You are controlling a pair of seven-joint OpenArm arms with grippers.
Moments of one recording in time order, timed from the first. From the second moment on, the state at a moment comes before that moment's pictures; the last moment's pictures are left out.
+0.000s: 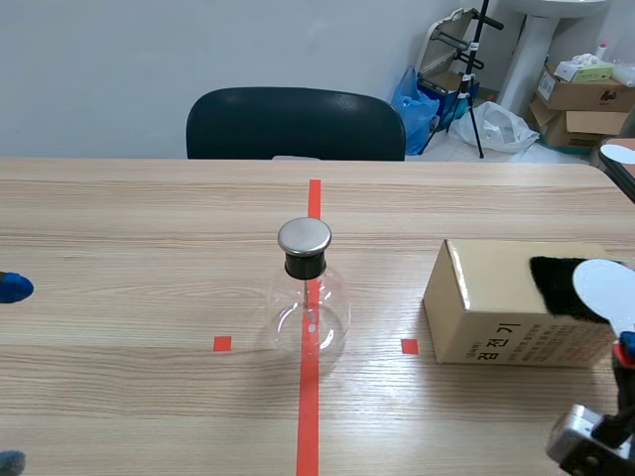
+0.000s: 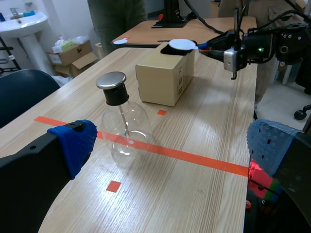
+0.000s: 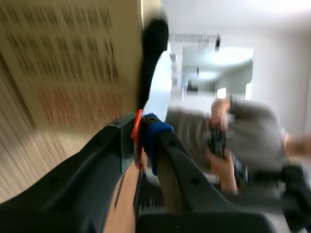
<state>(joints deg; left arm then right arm) 44.2 -48.0 -9.3 93.9 11.5 -45.1 -66.3 -29.8 9.8 18.9 70.8 -70.5 -39.1 29.2</state>
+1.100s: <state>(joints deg) 44.2 -48.0 -9.3 93.9 11.4 -45.1 -66.3 -30.0 9.2 17.9 70.7 -69.7 -39.1 23.0</state>
